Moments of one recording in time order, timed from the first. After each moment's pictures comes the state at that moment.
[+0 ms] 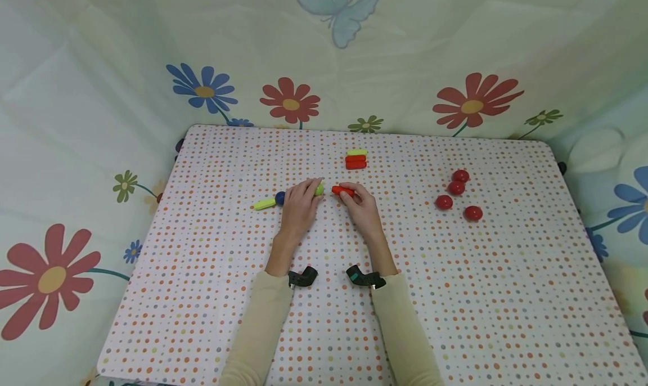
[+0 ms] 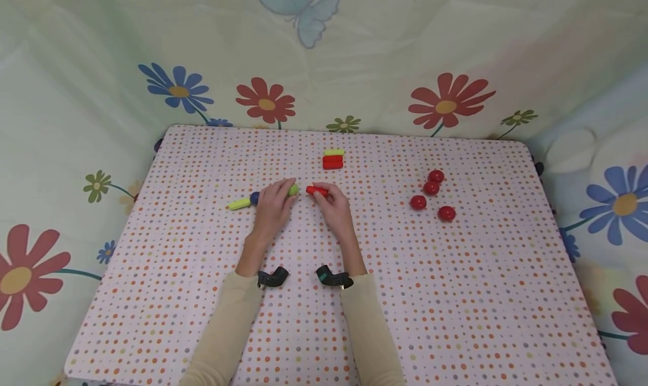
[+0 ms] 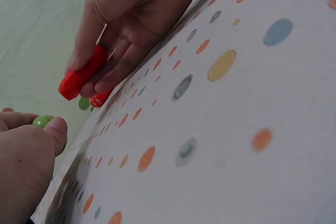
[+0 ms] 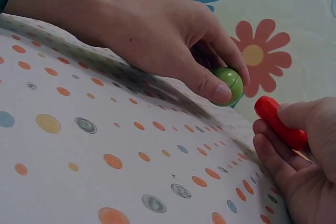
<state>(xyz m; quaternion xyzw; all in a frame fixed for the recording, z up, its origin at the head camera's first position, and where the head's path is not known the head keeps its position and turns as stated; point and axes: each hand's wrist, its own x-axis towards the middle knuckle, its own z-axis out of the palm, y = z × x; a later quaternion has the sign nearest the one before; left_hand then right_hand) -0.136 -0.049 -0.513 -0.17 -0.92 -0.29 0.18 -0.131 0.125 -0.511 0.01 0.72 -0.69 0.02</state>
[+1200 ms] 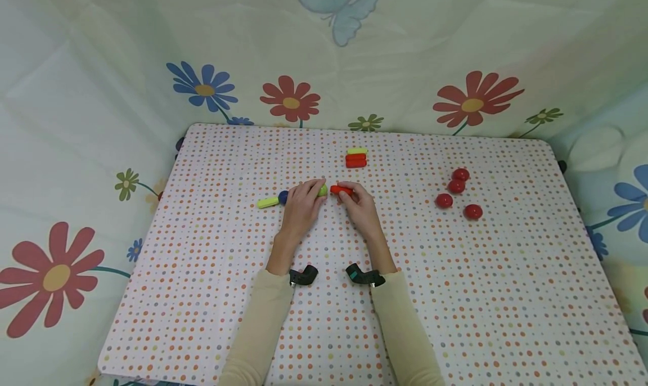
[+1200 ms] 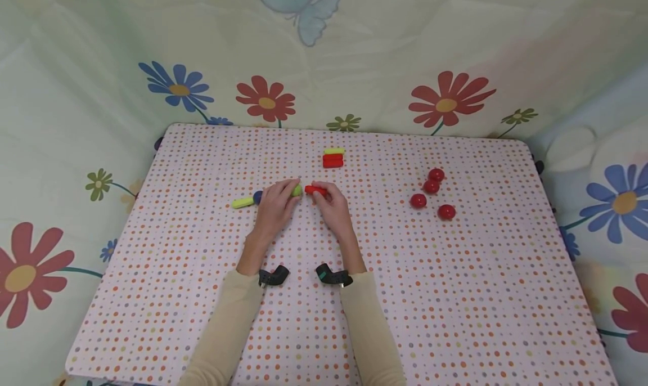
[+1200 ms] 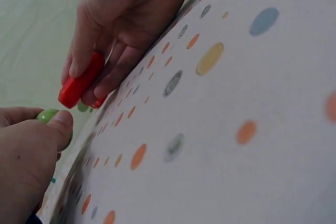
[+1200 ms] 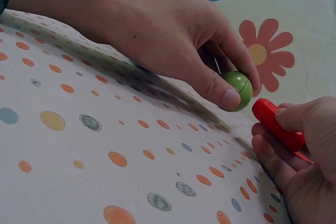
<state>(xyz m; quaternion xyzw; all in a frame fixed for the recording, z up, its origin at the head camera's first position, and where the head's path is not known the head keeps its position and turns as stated) -0.134 -0.048 -0.513 -0.20 -0.93 -0.27 0.16 -0.129 0.123 -0.503 0.01 0.76 -0.64 0.04</state>
